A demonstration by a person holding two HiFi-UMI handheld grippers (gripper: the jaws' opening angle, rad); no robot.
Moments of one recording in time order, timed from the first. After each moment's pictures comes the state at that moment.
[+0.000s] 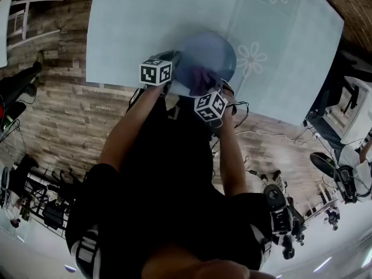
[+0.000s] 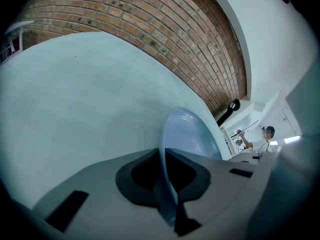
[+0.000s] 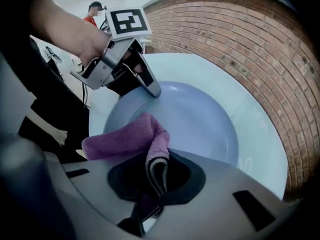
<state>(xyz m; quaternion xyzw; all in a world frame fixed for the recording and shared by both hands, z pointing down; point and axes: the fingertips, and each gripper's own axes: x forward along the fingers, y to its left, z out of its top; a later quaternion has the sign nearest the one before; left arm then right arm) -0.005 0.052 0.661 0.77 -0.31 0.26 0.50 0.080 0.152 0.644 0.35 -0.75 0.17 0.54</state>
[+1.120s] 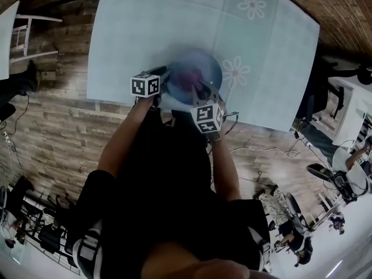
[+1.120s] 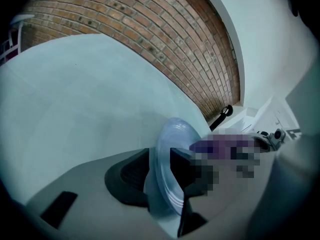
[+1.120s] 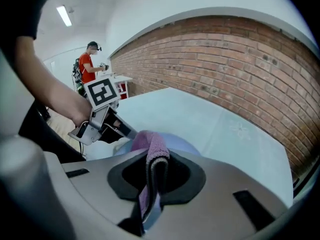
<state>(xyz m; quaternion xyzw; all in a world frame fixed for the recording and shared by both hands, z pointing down) -0.021 0.049 0.629 0.79 -0.29 0.23 0.50 0.063 0.099 0.533 0.47 -0.79 0.17 0.36</state>
